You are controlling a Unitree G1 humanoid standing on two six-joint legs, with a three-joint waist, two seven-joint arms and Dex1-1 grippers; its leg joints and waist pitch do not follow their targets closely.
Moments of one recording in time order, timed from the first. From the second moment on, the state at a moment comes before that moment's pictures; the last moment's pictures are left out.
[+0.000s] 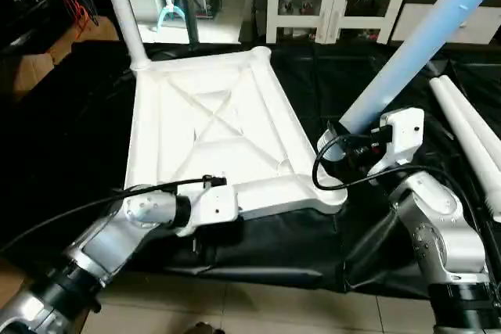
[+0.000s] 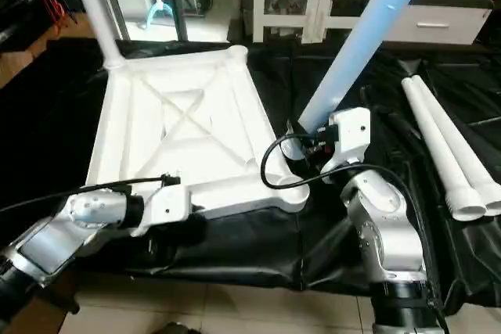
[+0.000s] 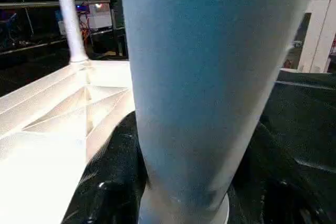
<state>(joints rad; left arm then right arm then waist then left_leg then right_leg) -0.40 0.61 -0.53 0.18 0.07 -0.01 -0.85 -0.28 -0.26 -0.09 0.03 0.28 0.23 0.43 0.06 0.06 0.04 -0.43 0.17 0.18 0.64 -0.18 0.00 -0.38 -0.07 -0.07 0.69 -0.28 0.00</state>
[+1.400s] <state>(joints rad) -0.44 0.42 -0.49 0.27 0.11 0.03 -0.84 -0.24 -0.27 -0.09 0.02 0.29 0.26 0.45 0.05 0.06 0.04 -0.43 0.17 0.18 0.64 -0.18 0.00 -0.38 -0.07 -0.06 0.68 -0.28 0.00</state>
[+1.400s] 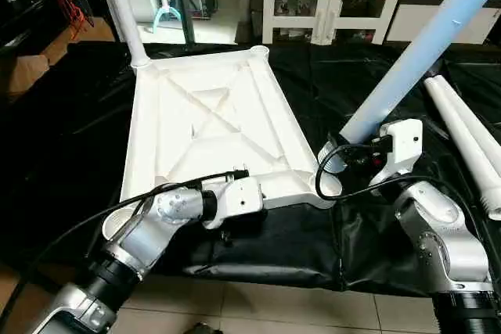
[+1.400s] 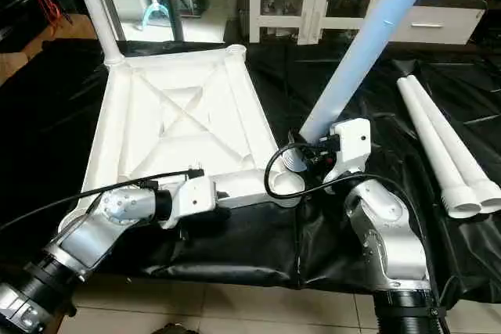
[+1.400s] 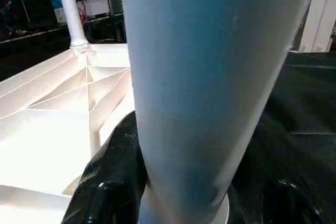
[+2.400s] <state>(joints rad) -0.43 0.46 -0.44 0.26 0.01 0.09 -1.02 -0.32 -0.44 -0.05 0.23 0.51 0.34 1.06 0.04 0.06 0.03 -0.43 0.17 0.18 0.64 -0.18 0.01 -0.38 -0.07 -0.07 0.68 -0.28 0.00</state>
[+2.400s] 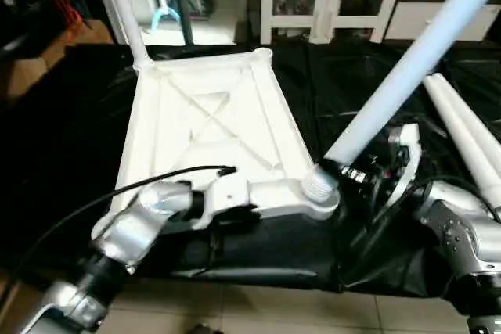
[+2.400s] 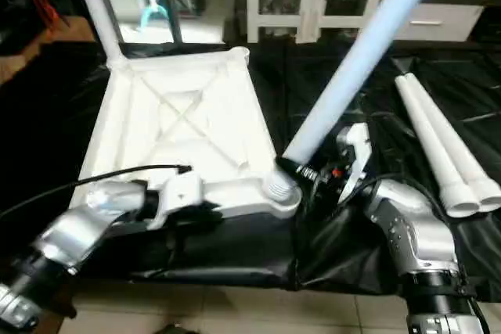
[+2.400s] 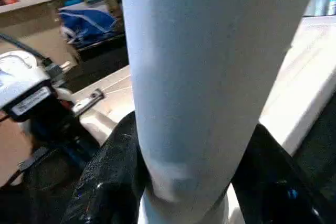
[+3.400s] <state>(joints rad) -0.44 0.47 -0.43 0.28 0.00 0.11 -1.08 -0.51 -0.52 0.08 0.58 0.39 0.19 1.32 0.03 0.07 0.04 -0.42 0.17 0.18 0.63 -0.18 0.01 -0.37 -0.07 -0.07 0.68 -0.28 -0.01</state>
